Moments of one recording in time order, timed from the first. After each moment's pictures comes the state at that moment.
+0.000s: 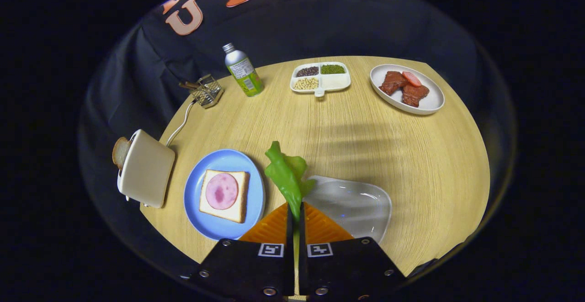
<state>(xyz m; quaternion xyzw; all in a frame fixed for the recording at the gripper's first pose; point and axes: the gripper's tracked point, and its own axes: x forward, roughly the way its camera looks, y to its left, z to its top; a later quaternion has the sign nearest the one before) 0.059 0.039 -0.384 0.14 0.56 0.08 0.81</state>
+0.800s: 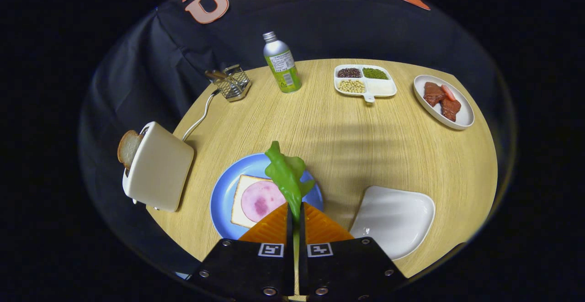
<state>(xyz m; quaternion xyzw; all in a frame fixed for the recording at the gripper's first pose) 0.077 0.126 -0.387 0.13 0.58 0.12 0.80</state>
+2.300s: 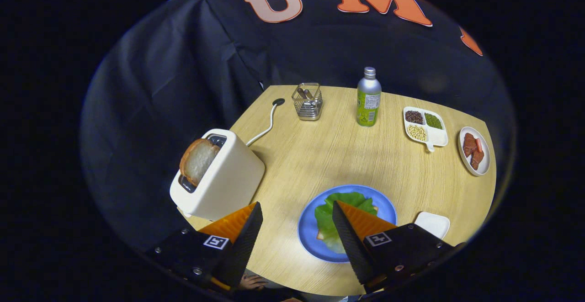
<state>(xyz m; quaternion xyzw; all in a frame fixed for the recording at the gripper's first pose) 0.117 0.260 -0.250 0.10 0.52 0.21 0.82</state>
